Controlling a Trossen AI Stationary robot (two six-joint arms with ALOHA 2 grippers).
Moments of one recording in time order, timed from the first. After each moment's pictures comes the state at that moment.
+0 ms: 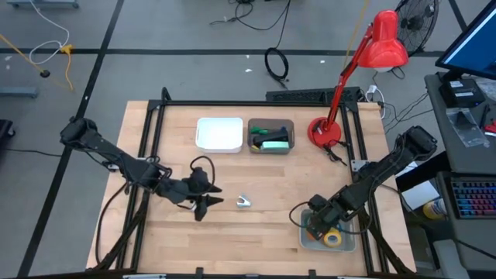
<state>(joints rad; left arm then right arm) -0.49 1.20 0.79 -0.14 -0.39 -0.71 0.67 1.41 0.79 -0.65 -0.16 1.59</state>
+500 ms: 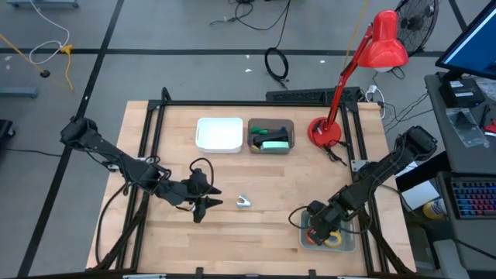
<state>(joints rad) -0.51 1.20 0.79 -0.13 -0.40 -0.71 0.67 1.41 0.79 -0.55 -0.29 1.57</state>
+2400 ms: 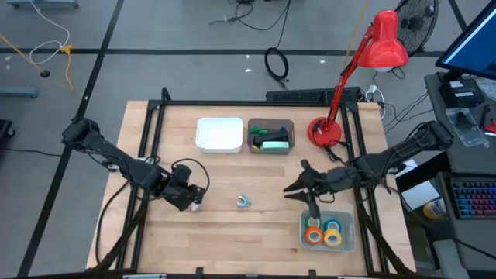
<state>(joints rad) -0.51 1.23 0.79 -0.81 -0.29 -1.72 0.43 1.09 0.79 -0.08 0.23 0.38</state>
